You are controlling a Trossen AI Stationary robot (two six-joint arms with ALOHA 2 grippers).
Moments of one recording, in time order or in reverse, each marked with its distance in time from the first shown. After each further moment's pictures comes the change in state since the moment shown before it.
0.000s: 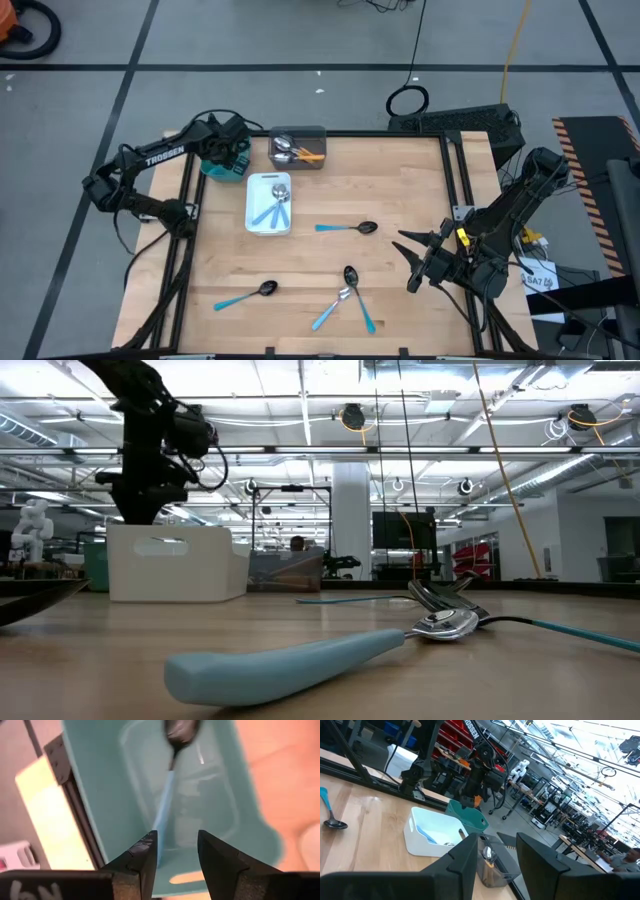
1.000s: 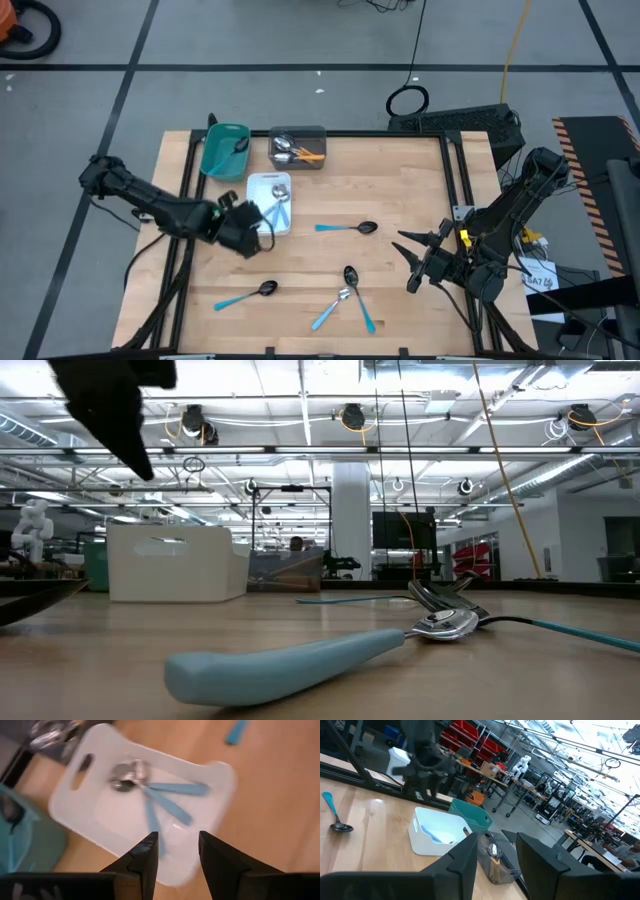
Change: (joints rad) left arm -1.155 -0.086 0.001 0.044 -0.179 -0.429; right arm 0.000 0.000 0.000 -0.083 -0.001 0.133
